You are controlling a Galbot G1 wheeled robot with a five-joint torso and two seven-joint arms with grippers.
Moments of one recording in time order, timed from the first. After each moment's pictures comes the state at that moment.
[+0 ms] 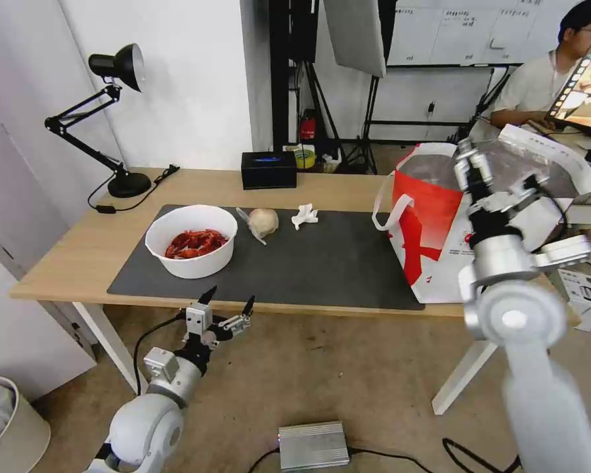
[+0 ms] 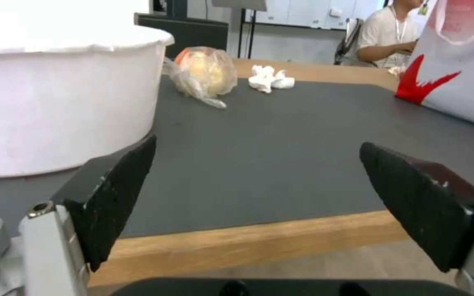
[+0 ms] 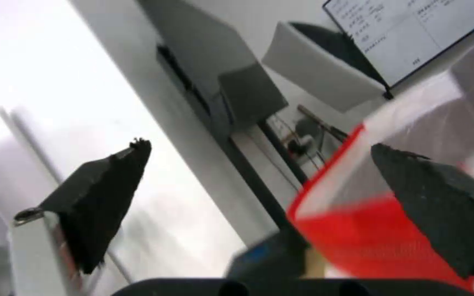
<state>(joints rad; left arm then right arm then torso) 1.42 -1.19 -0.40 -2.00 -0.40 0.04 0.06 -1.06 1.20 0.49 2.13 1.02 -0.05 0.21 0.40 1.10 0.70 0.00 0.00</state>
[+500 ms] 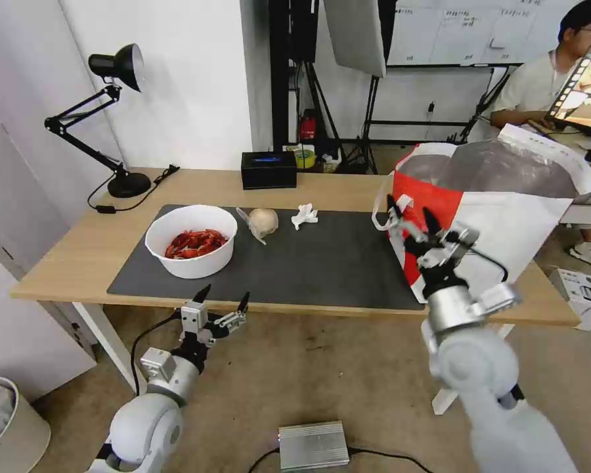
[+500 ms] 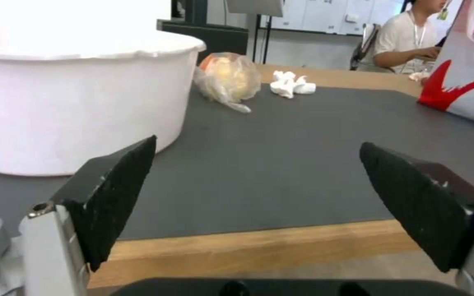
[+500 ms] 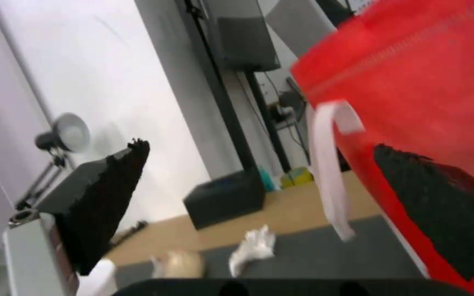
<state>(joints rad) 1.43 -1.20 -0.43 -1.99 -0.39 0.02 0.05 -1.26 1.23 0.40 2.13 0.67 0.01 0.13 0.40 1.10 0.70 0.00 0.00</state>
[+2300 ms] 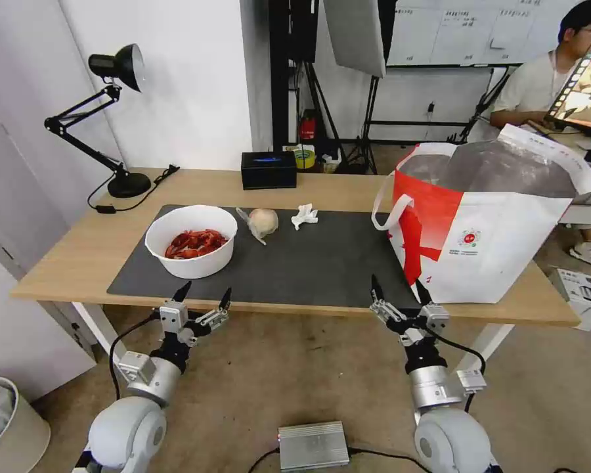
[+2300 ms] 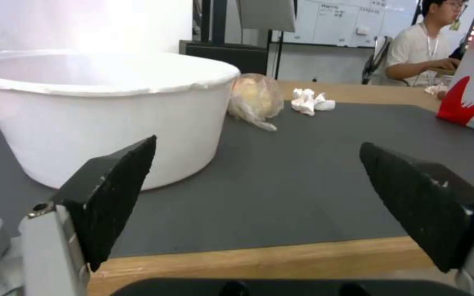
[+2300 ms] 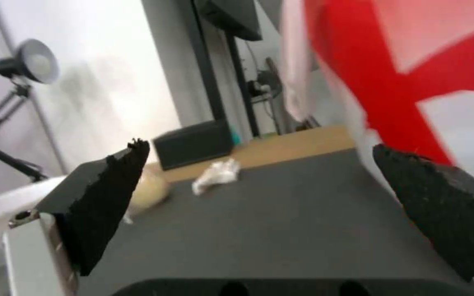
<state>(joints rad) 1.47 -1.21 -0.52 -2.01 -0.39 -0.01 0.09 -1.45 1.33 0.37 2.04 0.44 0.18 0.06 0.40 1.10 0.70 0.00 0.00</state>
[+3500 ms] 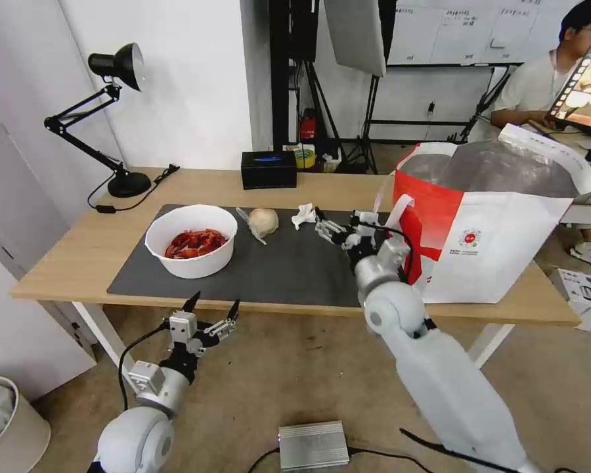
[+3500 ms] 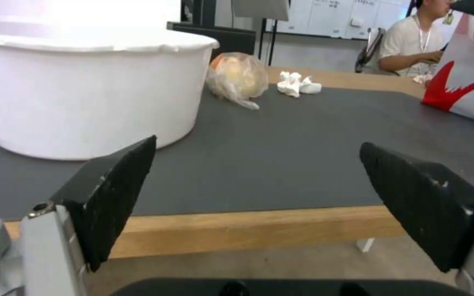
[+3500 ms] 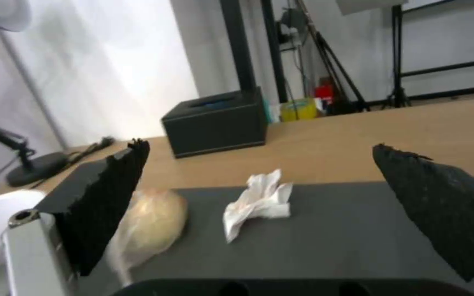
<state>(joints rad) 1.49 -1.25 -0.50 -2.01 -0.36 -0.01 0.11 -0.72 1.25 0.05 1.71 0.67 -0.22 0.35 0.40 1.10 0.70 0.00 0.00</state>
